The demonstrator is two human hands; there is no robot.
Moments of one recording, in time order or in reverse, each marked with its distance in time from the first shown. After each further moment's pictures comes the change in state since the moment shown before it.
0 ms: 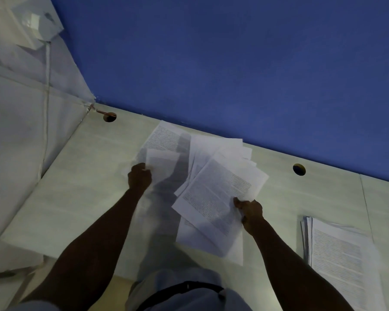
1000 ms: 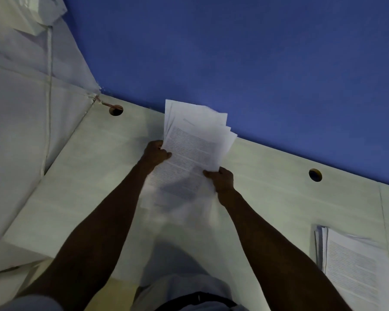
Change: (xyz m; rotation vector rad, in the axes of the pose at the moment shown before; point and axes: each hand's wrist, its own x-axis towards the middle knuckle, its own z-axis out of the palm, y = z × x) left_hand 0.064 0.057 -0.010 -0.190 -0.406 0.123; right_hand -0.005 -0.061 0.150 -0.153 -0.191 -0.105
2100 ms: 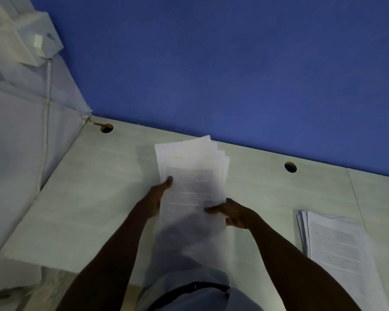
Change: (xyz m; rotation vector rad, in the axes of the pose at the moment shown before) left_hand -0.117 -0.038 0.062 -0.522 -0.300 -0.304; right_hand -0.076 0.048 -0.108 -0.192 -0.479 0.171
